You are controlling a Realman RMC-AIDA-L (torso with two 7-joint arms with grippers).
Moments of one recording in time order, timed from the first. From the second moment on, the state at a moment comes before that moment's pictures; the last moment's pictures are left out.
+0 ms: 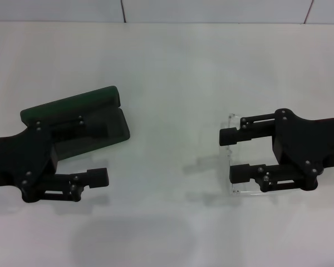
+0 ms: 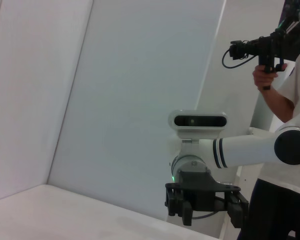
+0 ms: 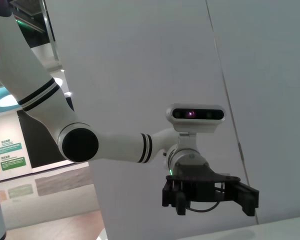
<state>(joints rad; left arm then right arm) -0.32 -1.94 1.02 0.75 1.51 1.96 -1.40 0.54 2.02 -1.02 -0.67 -1.61 -1.94 1.34</state>
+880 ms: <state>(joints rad) -0.39 -1.93 0.88 0.89 1.59 1.94 -1.70 0.49 2.00 -0.99 -0.67 -1.60 -1.77 1.33</state>
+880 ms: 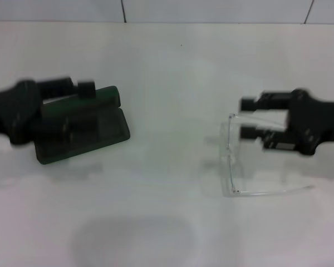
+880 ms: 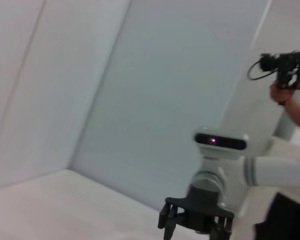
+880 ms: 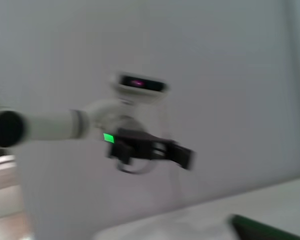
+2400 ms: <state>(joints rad) -0.60 -2.09 1.09 1.32 2.64 1.50 -2.02 0.37 2.01 -0.65 -0.62 -1.58 -1.84 1.15</state>
